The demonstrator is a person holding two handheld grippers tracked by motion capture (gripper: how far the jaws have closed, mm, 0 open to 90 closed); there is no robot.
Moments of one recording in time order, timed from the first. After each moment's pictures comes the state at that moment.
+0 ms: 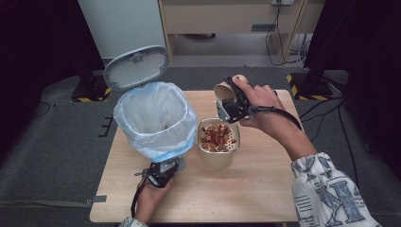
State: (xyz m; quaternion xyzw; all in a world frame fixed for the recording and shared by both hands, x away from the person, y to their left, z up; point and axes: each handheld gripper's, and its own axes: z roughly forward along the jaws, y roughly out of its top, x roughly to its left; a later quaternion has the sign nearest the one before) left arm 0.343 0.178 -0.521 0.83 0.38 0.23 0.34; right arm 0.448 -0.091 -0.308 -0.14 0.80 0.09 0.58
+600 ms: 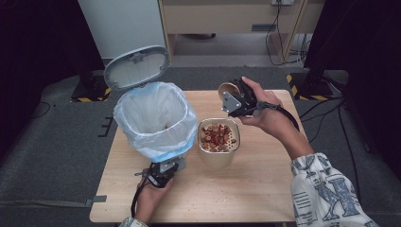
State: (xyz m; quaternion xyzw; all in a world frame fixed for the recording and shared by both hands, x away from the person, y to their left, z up) left arm 0.343 0.178 -0.521 0.83 0.38 0.22 0.35; right arm 0.466 -0.110 -0.318 -0.04 0.84 0.18 0.51
